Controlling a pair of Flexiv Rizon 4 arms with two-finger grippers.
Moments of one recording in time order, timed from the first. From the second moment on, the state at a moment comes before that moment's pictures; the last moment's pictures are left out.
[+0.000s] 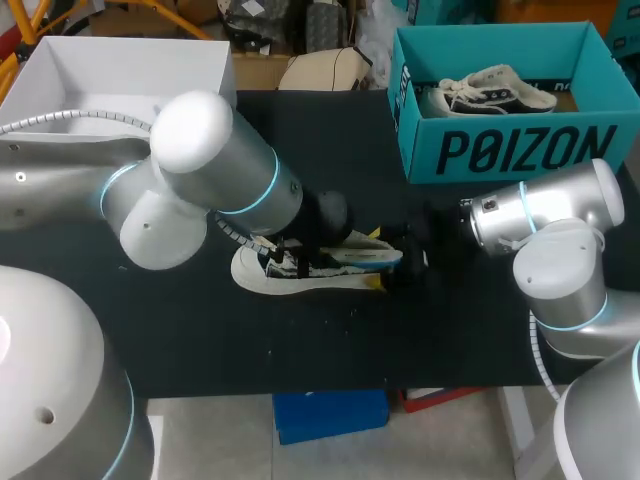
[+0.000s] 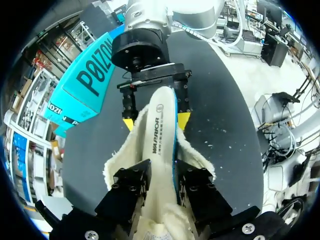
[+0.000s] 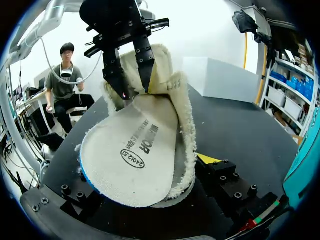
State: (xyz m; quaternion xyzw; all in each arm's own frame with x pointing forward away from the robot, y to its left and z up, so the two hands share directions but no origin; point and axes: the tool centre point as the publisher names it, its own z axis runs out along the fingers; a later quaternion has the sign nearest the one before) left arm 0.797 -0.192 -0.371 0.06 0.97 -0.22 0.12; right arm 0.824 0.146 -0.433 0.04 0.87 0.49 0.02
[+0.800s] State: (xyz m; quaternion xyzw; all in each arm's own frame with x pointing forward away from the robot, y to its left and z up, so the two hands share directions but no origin) left arm 0.798 -0.224 -0.373 0.15 0.94 -0.27 0.11; right arm 0.824 0.146 -0.433 0.04 0.87 0.49 0.02
